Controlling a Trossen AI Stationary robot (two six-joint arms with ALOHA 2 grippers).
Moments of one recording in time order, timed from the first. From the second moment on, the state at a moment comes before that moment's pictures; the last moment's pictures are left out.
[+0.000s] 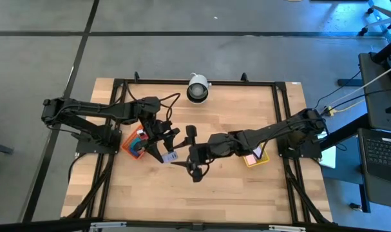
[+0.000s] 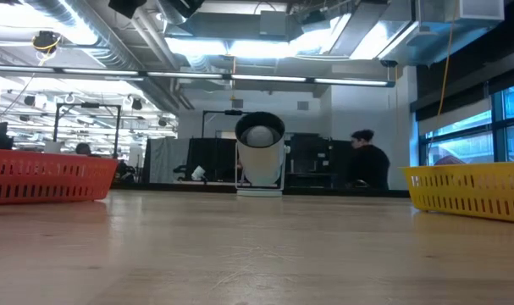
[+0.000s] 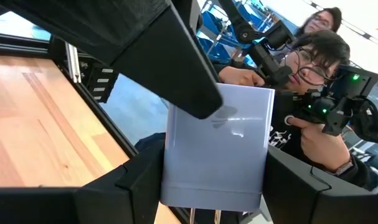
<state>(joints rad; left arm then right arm) 0.08 1.23 0.89 0.06 1.06 -0.28 0.33 1.79 1.51 0.11 0.19 -0.22</state>
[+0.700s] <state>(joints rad) 0.08 1.23 0.89 0.09 1.09 -0.31 0.32 1.84 1.51 0.16 0.16 -0.28</state>
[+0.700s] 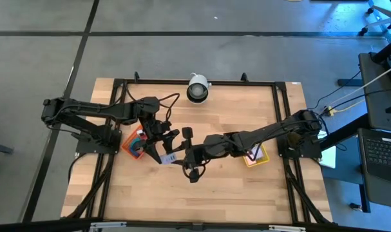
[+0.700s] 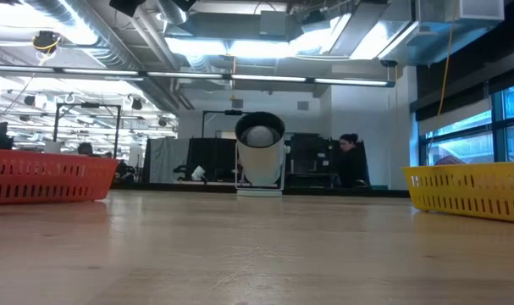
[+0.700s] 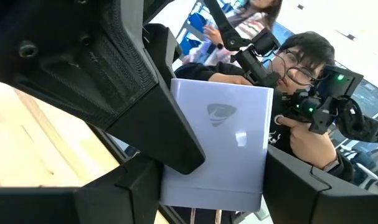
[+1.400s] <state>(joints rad) 0.08 1.22 0.89 0.12 1.10 -0.32 0.32 1.84 1.56 0.12 0.14 -0.30</state>
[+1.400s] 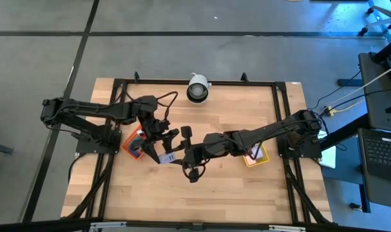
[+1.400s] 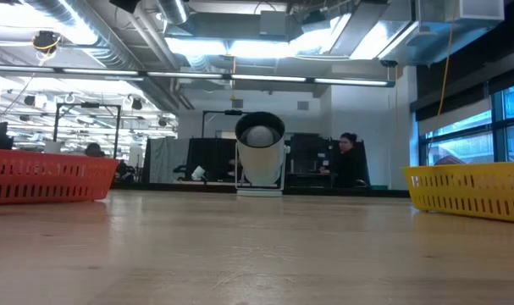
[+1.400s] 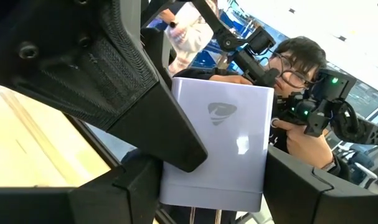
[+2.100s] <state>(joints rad) 0.22 1.22 0.88 0.31 1.25 -0.44 0.34 1.77 1.62 0.13 0.20 -0.34</state>
